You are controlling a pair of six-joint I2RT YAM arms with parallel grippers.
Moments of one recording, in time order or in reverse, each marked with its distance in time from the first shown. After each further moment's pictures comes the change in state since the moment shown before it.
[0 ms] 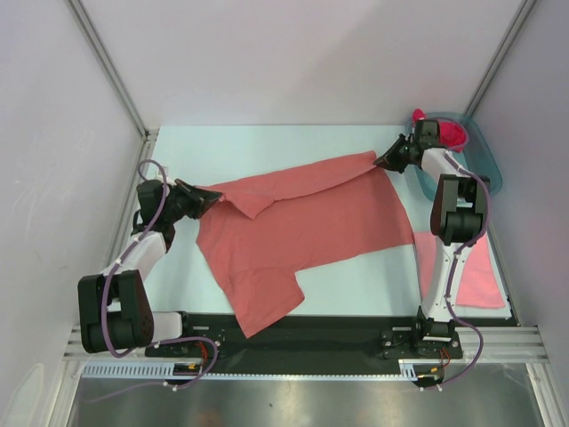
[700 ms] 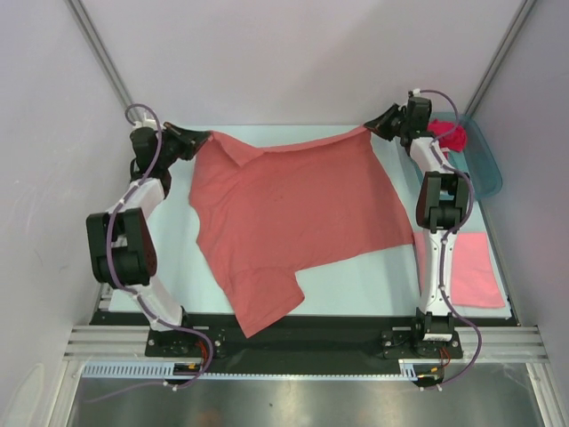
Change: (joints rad) left arm 0.019 0.426 0.529 0.174 -0.050 -0.015; right arm 0.035 0.286 0.453 0.219 -0.042 0.107
